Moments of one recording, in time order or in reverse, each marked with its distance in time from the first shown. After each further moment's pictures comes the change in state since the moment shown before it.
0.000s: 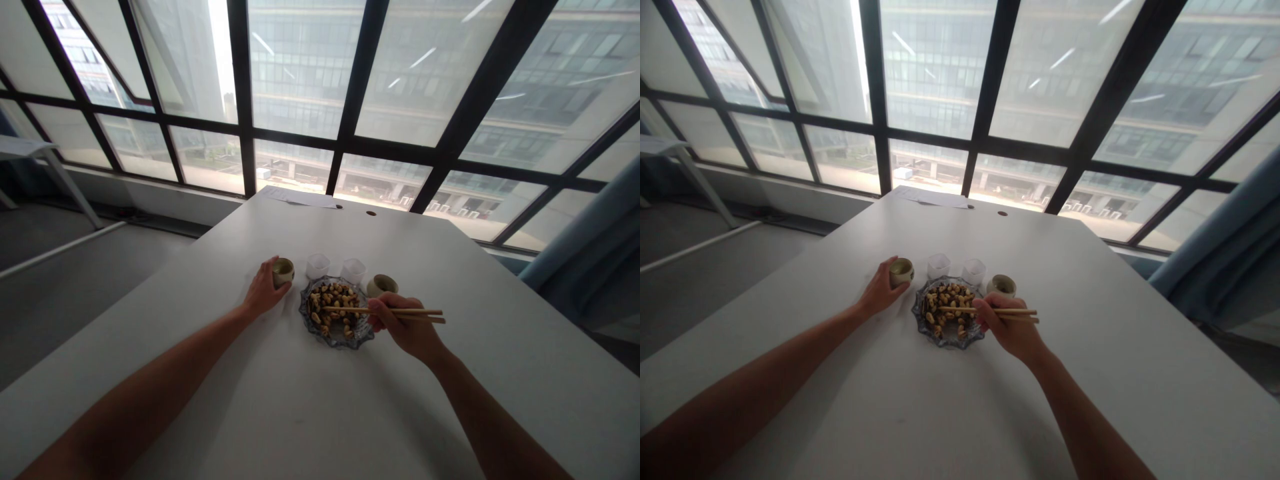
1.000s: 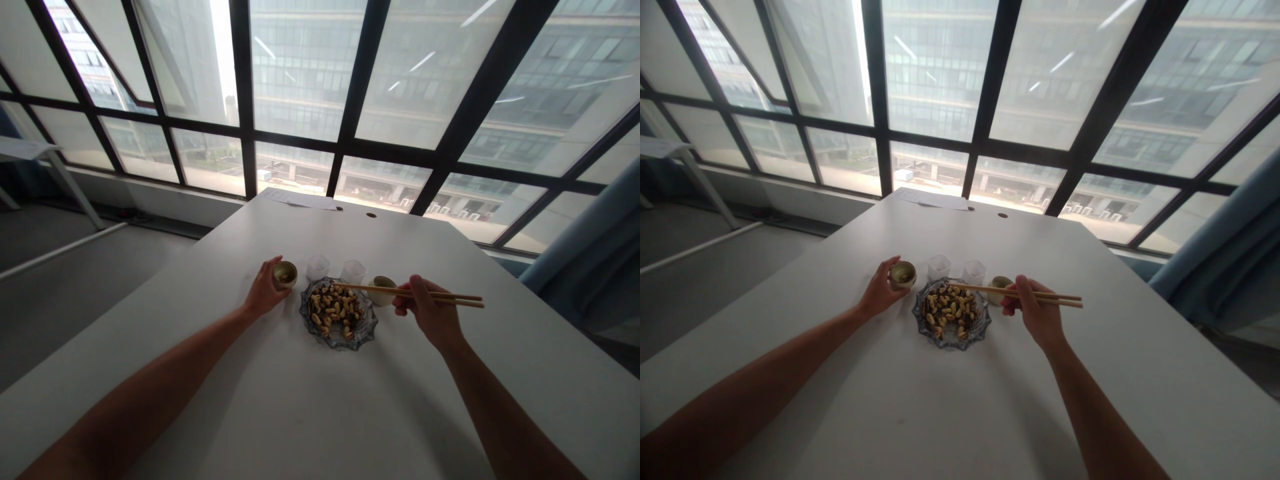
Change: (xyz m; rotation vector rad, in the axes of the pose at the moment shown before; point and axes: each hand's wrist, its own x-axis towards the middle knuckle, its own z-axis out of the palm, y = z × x) left_hand 0.001 0.010 -0.009 -0.111 0.028 0.058; right_hand 0.016 0.013 -0.027 0.334 0.385 0.057
